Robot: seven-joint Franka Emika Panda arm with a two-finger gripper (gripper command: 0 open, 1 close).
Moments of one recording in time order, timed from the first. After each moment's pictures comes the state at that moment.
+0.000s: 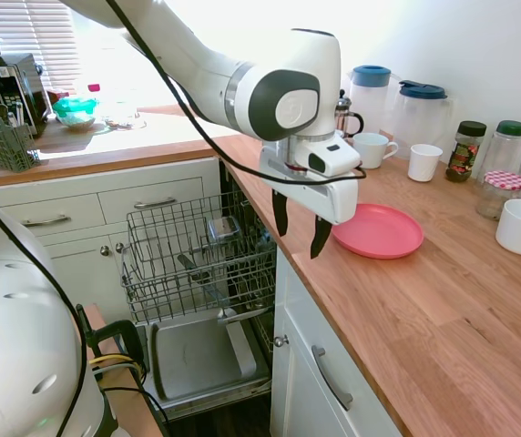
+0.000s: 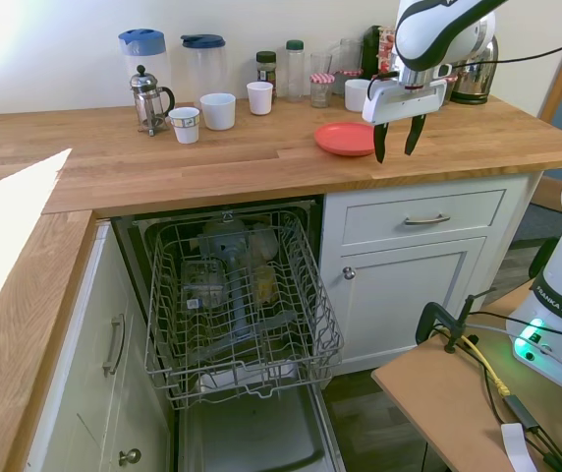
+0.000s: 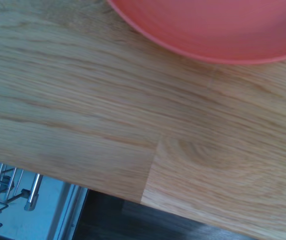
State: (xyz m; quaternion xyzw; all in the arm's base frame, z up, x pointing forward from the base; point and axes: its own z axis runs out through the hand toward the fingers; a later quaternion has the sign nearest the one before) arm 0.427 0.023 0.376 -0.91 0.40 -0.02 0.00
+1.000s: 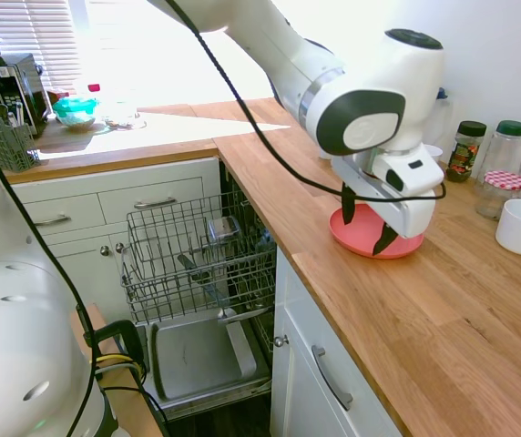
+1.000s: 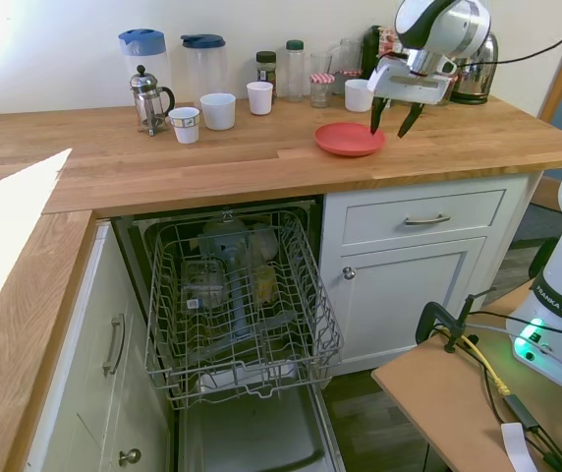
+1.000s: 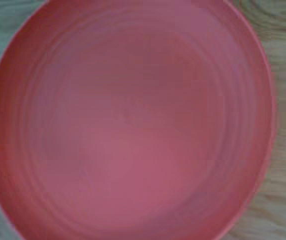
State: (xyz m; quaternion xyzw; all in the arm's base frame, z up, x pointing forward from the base) arm 0.505 -0.084 0.370 -0.86 0.49 -0.05 0.12
